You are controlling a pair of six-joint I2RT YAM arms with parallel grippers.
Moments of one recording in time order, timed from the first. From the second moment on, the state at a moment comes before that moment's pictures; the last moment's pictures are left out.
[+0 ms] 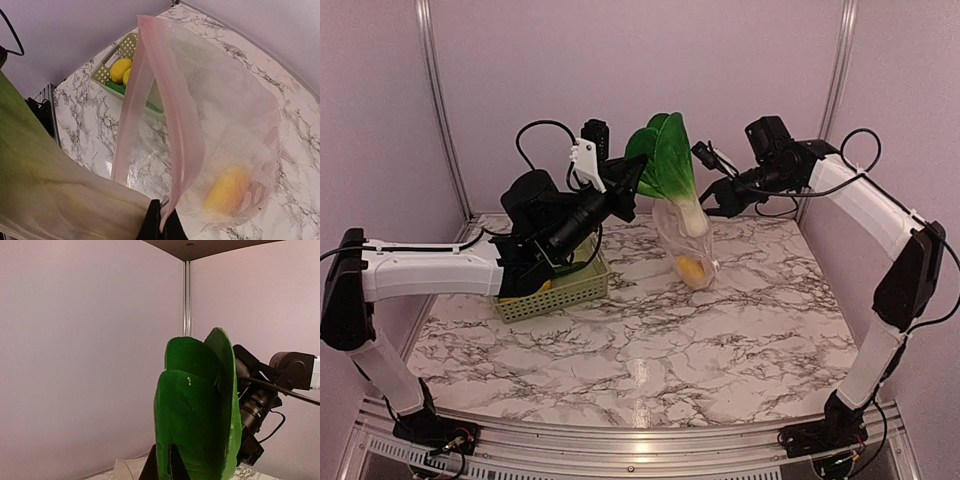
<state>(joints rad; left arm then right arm) -0.99 1.63 1.22 0.78 -0.21 0.03 0.43 1.75 1.83 -0.93 -0.68 -0.22</state>
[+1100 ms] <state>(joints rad) -1.07 1.94 1.36 0.95 -0.53 0.25 0.39 1.68 1.80 -0.92 -0.75 -0.15</state>
